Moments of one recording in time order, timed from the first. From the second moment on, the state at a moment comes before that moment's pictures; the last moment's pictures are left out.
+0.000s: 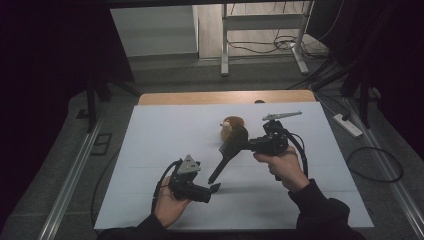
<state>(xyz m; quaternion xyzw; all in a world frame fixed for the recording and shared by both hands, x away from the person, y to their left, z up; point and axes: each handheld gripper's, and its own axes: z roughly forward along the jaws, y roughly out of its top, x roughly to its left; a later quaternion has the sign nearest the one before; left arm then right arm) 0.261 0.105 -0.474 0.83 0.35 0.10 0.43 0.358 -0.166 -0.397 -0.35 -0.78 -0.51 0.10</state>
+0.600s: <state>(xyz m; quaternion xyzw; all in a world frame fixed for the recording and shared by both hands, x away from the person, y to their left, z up) 0.264 0.138 -0.469 0.81 0.35 0.07 0.46 0.358 -0.172 -0.393 -0.34 -0.78 -0.52 0.07</state>
